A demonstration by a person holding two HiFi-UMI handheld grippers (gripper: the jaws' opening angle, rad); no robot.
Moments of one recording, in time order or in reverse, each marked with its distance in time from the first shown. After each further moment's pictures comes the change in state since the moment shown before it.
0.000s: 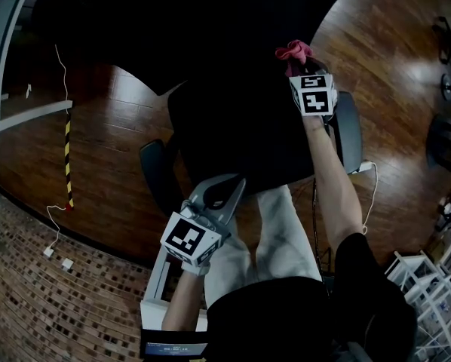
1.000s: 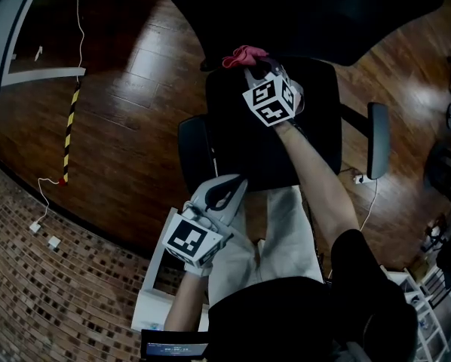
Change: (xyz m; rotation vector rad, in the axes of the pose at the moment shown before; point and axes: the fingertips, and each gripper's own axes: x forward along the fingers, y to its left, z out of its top) left arm -0.094 0.047 -0.018 -0.076 -0.087 0.125; right arm 0.025 0.272 0.067 -0.403 -0.119 0.324
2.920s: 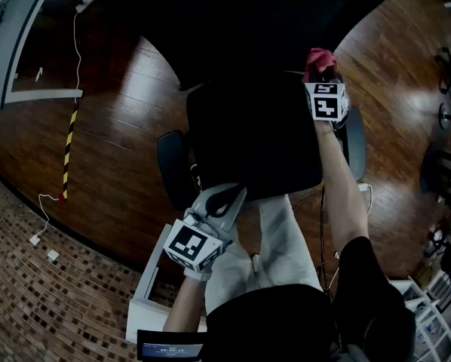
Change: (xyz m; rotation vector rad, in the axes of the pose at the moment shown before) left arm 0.039 -0.056 0.003 0.042 -0.013 -0.052; right arm -0.130 -0.214 -0.127 0.294 0.132 -0.414
